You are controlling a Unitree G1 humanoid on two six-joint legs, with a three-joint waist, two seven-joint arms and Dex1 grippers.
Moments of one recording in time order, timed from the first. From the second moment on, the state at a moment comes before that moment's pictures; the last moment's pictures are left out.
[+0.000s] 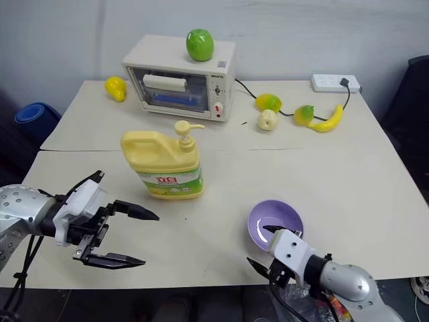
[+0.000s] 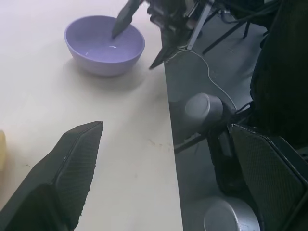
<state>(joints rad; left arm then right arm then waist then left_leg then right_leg) -0.11 1.07 0.18 -0.48 -0.73 0.56 -1.28 0.34 -0.66 0.08 -0.65 0.08 0.37 0.64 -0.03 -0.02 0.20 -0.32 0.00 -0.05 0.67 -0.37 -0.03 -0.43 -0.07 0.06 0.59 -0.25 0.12</state>
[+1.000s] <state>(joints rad) -0.16 1.03 0.17 -0.46 -0.68 0.54 -1.25 0.28 -0.62 0.13 -0.42 -0.05 0.15 0.62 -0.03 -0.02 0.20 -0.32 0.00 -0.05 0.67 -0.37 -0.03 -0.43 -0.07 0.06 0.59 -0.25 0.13</state>
